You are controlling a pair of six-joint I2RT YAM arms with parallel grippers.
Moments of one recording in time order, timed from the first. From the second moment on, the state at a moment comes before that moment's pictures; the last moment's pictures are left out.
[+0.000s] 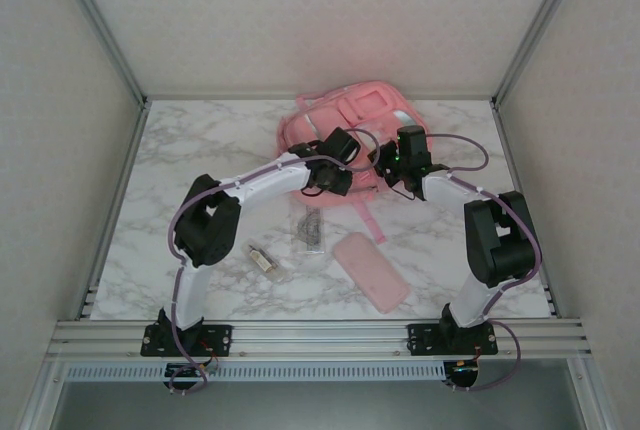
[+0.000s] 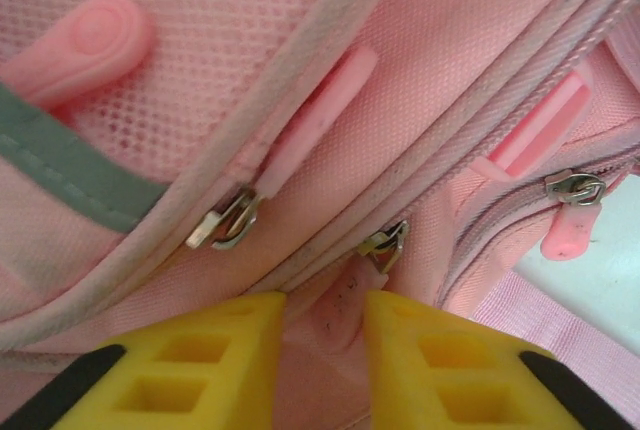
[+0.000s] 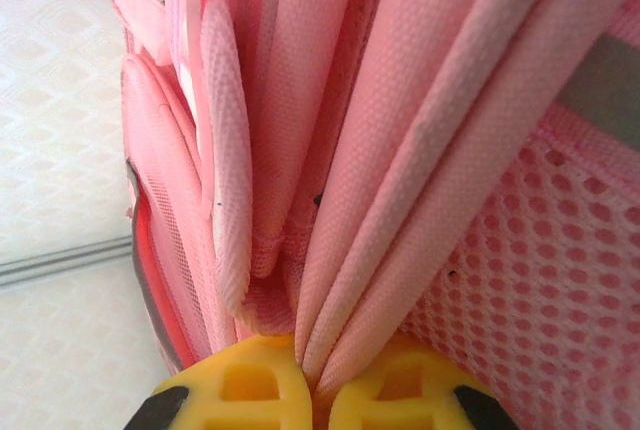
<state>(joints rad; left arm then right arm) -0.80 2.11 1.71 -0.65 -0.10 -0.31 0.31 1.71 1.01 0.04 -0.26 1.22</state>
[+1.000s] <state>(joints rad) -0.78 2.14 1.70 -0.68 -0.04 -0.35 0.29 1.72 0.99 0.07 -0.29 1.20</state>
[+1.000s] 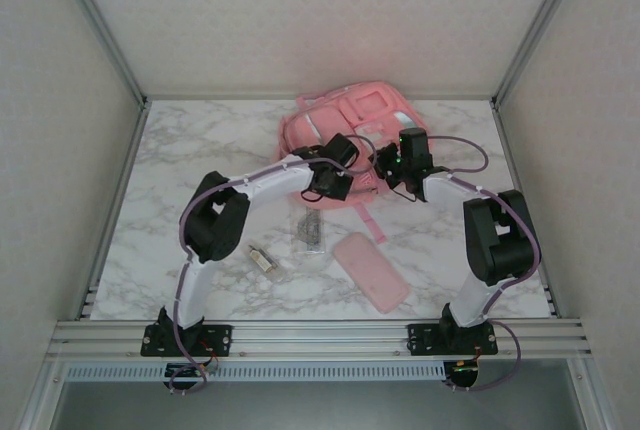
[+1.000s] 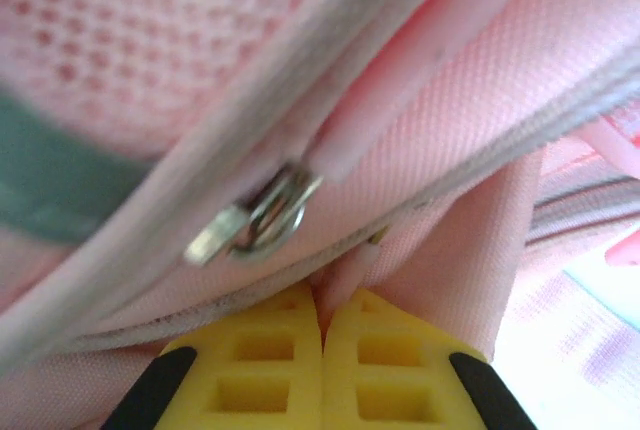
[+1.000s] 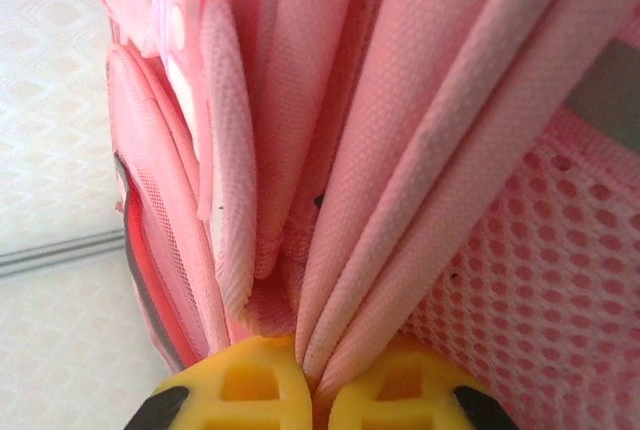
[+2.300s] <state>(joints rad) -0.65 2.00 1.64 -0.72 0.30 -0.33 0.31 1.57 0.87 0.09 -0.39 1.22</state>
